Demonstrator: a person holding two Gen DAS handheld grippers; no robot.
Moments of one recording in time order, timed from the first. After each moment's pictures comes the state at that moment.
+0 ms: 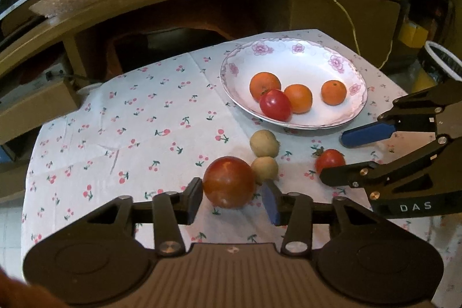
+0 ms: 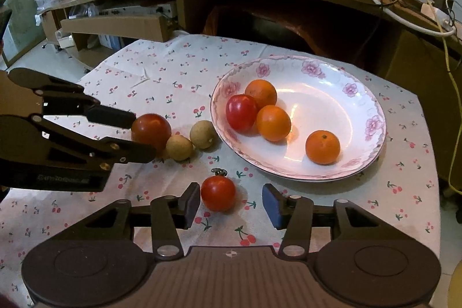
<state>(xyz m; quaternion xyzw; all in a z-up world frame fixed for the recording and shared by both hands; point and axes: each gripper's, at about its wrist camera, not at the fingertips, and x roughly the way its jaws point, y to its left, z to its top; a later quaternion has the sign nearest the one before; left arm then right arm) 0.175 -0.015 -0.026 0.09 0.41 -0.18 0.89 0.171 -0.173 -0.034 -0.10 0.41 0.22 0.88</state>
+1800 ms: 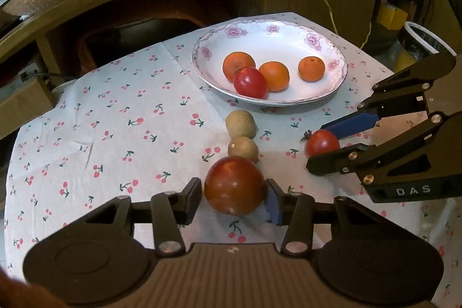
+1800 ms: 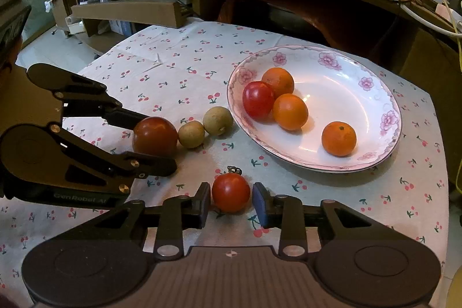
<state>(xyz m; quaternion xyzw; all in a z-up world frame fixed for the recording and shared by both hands) 0.169 -0.019 -0.039 0.10 0.42 -0.22 0.88 0.168 -0.167 -0.038 -0.11 0.43 0.24 0.86</state>
